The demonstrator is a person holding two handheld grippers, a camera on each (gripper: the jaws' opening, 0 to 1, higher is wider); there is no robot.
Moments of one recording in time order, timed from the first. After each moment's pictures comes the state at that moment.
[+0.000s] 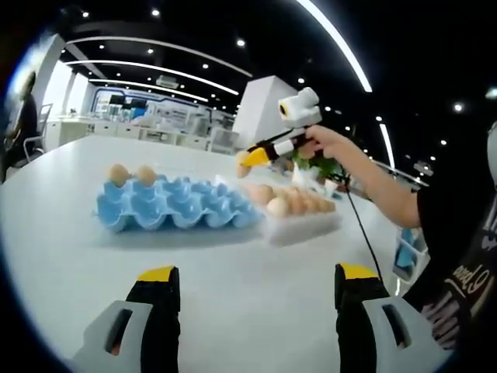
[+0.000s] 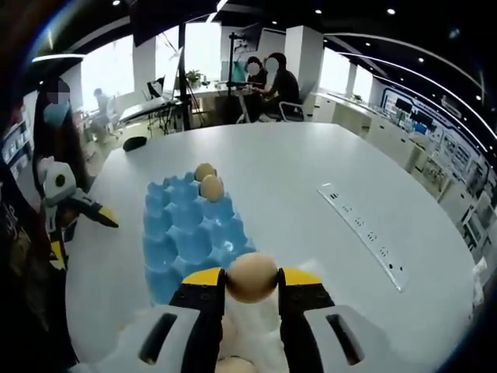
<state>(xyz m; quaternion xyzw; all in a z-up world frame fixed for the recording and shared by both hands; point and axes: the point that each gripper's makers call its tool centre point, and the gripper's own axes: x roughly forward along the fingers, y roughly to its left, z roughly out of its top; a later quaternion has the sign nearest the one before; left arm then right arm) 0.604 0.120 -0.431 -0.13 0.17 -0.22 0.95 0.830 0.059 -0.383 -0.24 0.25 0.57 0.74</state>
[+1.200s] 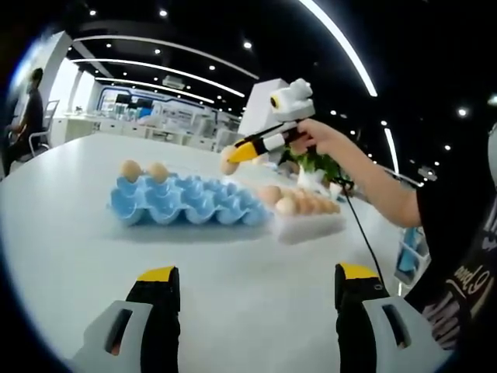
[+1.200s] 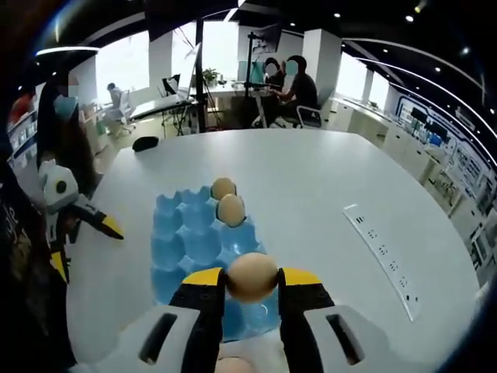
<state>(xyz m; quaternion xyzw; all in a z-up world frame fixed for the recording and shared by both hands) 0.599 0.130 -0.435 -0.14 0.16 -0.20 0.95 0.814 0.112 -0.385 -0.25 0.24 0.60 0.72</state>
